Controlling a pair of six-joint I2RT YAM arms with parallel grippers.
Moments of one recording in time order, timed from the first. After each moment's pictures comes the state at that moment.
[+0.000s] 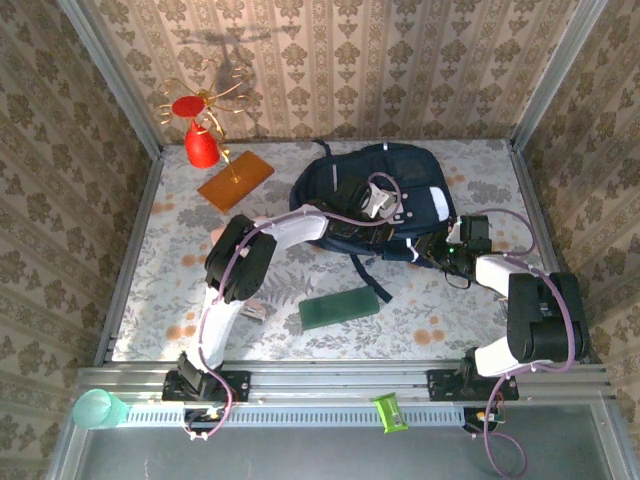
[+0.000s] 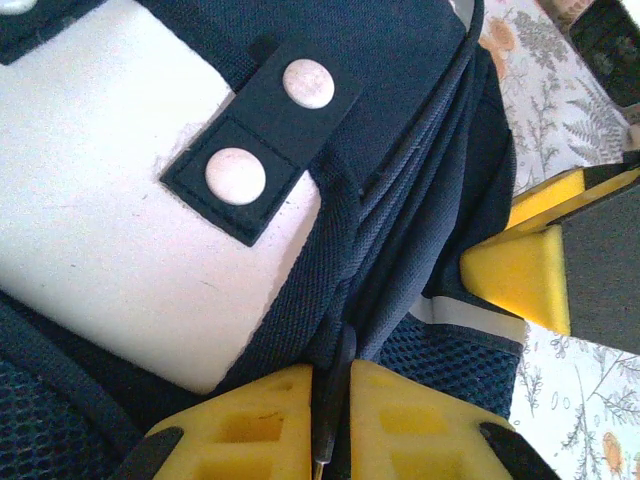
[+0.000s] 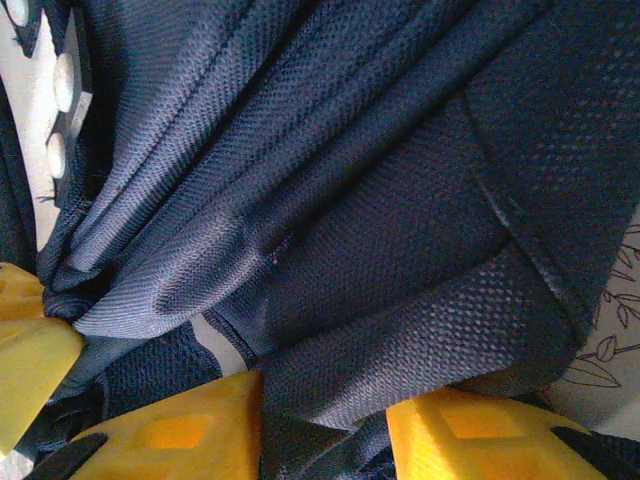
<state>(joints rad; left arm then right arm) -0.79 2.22 1.64 -0.19 0.55 -0.22 -0.06 1.47 0.59 0.01 -0.44 0.63</state>
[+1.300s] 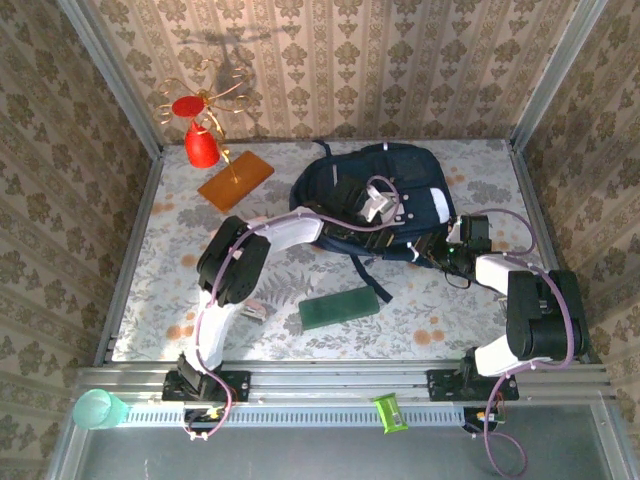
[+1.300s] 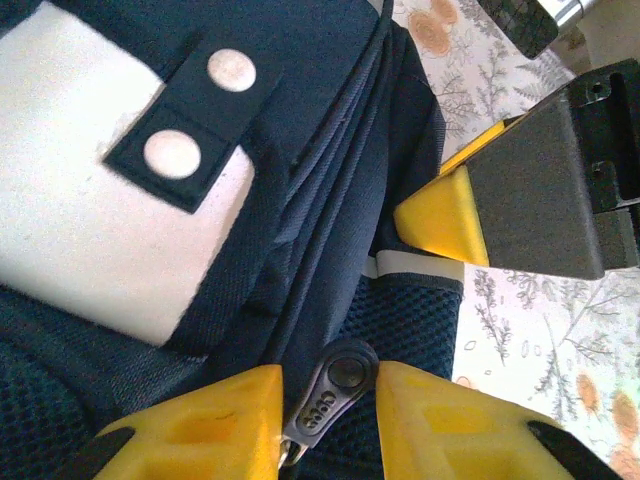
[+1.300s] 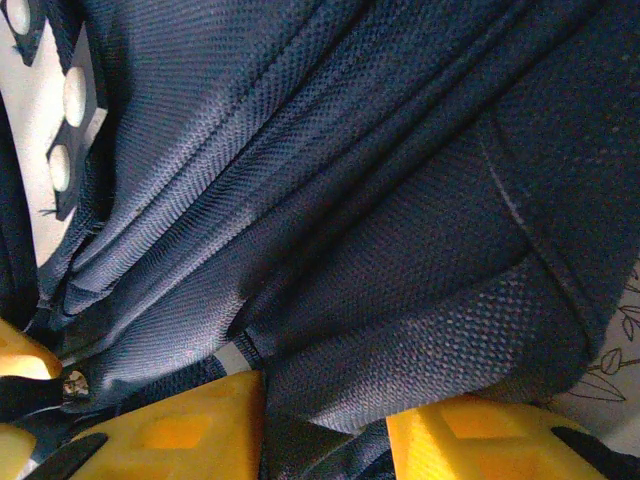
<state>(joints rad) -0.80 2.16 1.58 -0.19 0.57 -0.10 -0.06 1.49 0.59 0.02 -0.45 0.63</state>
